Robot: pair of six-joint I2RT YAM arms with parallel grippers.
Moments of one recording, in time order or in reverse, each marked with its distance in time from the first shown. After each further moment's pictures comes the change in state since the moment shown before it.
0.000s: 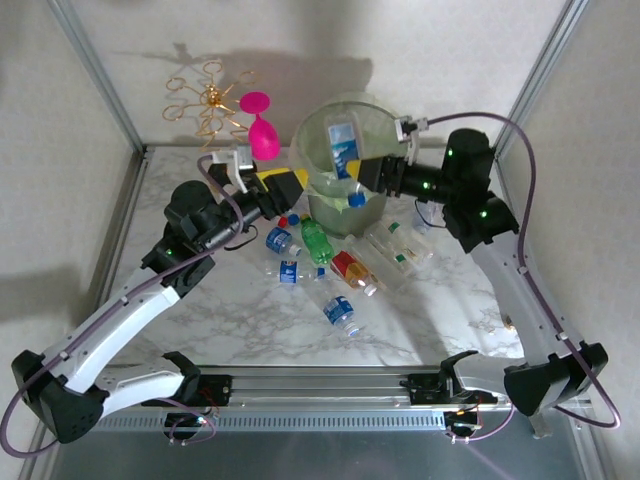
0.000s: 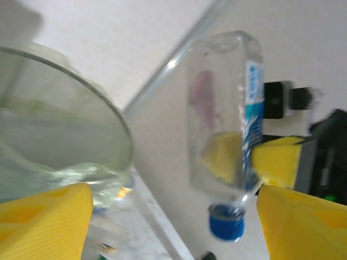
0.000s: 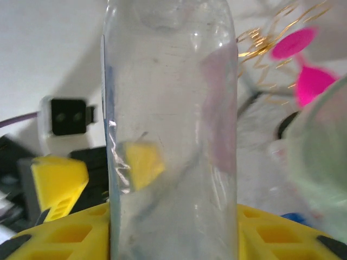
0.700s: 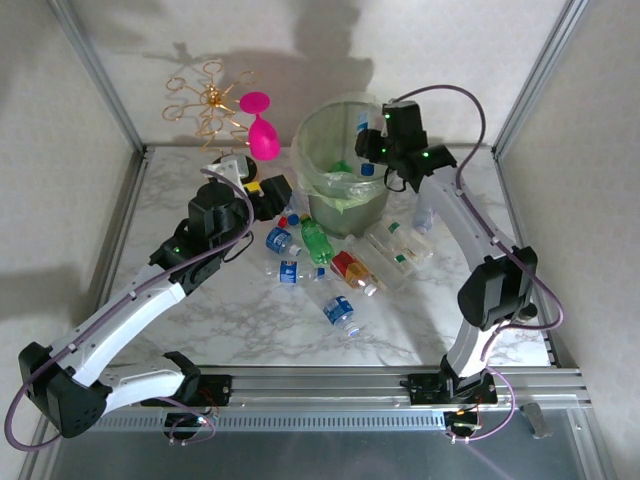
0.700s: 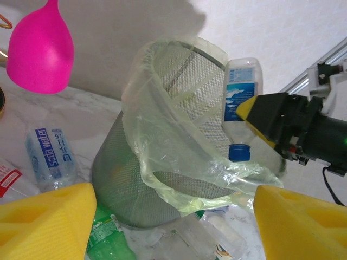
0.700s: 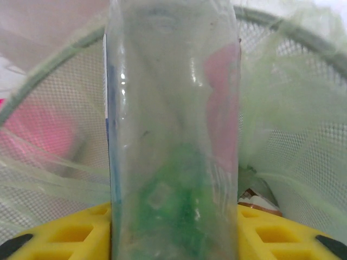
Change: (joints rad) left arm 0.000 0.038 -0.025 -0.231 -0.391 0.071; right arm 0.043 0.519 0.352 -0.294 0.820 -0.092
